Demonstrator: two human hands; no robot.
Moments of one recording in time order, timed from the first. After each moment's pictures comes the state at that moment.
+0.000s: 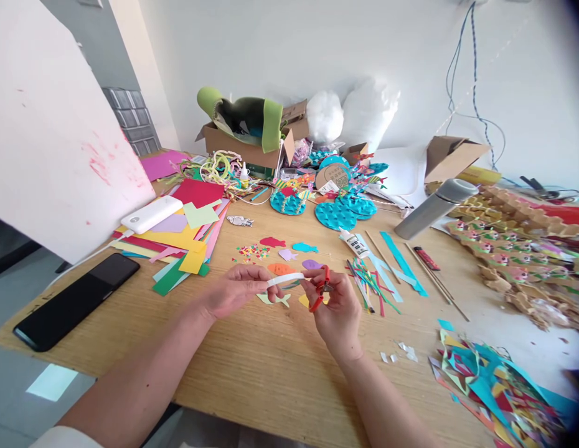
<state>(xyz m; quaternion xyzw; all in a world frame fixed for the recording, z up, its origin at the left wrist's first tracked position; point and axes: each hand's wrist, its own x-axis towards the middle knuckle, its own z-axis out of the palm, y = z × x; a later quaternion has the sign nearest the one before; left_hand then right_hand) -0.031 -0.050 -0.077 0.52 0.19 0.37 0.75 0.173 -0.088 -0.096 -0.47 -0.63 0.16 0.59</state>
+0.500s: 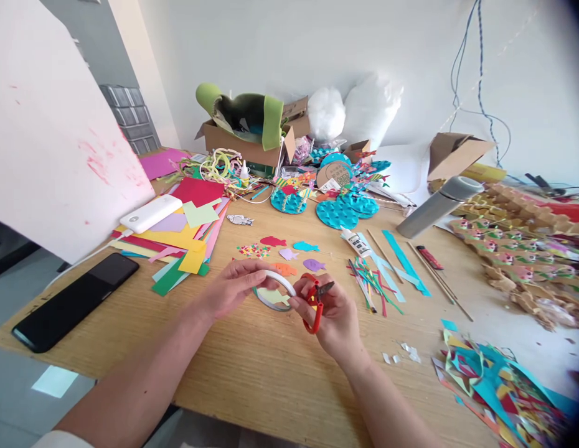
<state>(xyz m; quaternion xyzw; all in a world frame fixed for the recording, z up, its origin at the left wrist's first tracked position) -0.028 -0.052 -0.077 0.51 0.25 0.43 0.70 0.165 -0.099 -0.078 -0.40 -0.63 0.38 0.54</state>
